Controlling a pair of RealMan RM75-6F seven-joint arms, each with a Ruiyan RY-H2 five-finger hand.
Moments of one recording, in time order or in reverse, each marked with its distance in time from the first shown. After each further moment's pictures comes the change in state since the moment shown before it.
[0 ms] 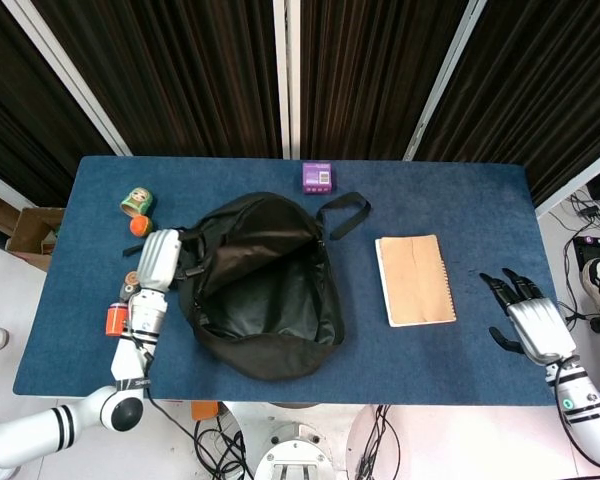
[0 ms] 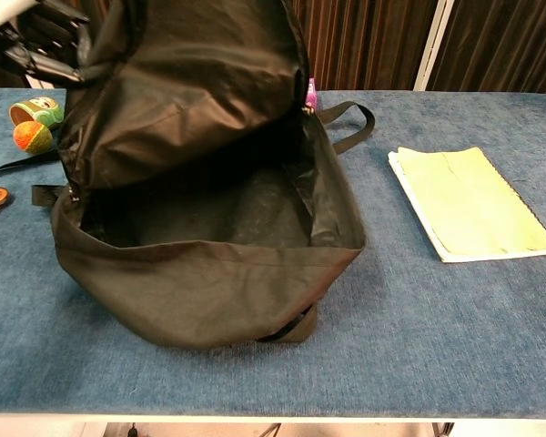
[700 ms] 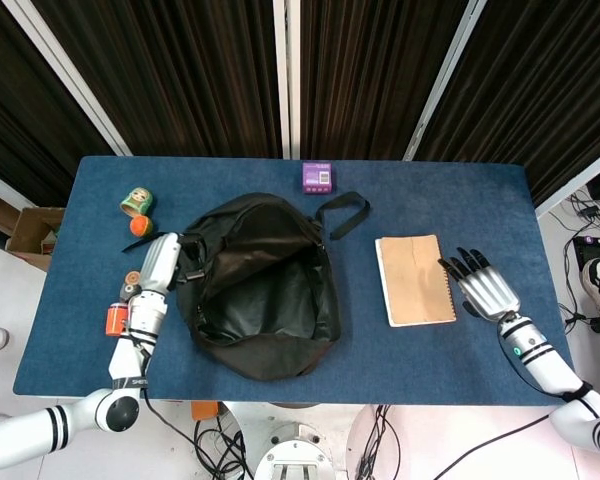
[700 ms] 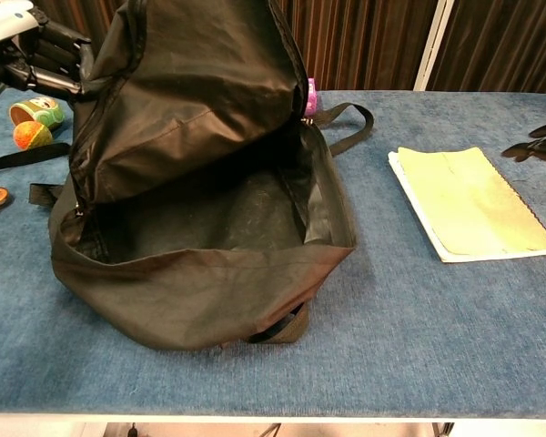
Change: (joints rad) left arm -0.011 0.025 0.024 -0.034 -0.081 -0.052 -0.094; right arm 0.230 -0.359 -0.033 0.608 -0.085 -0.152 0.055
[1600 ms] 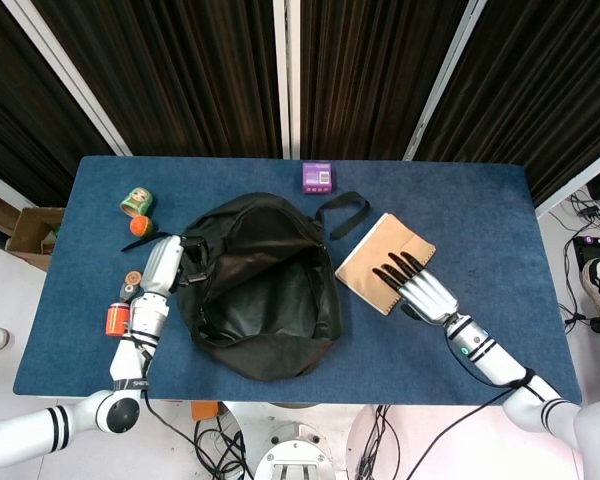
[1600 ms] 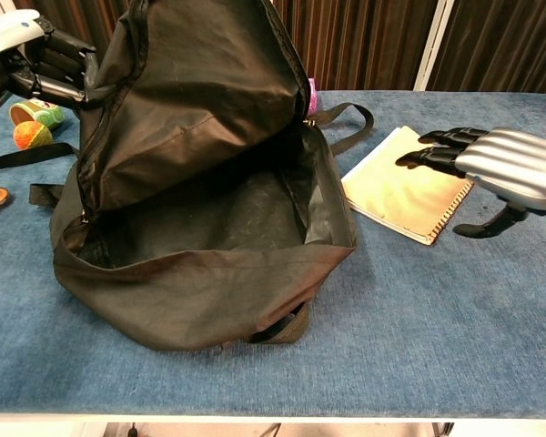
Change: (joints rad) left arm -0.013 0.002 0.024 -0.001 -0.010 0.001 -0.014; right arm 0.105 -0.131 -0.044 -0.001 -0.057 0.102 0.024
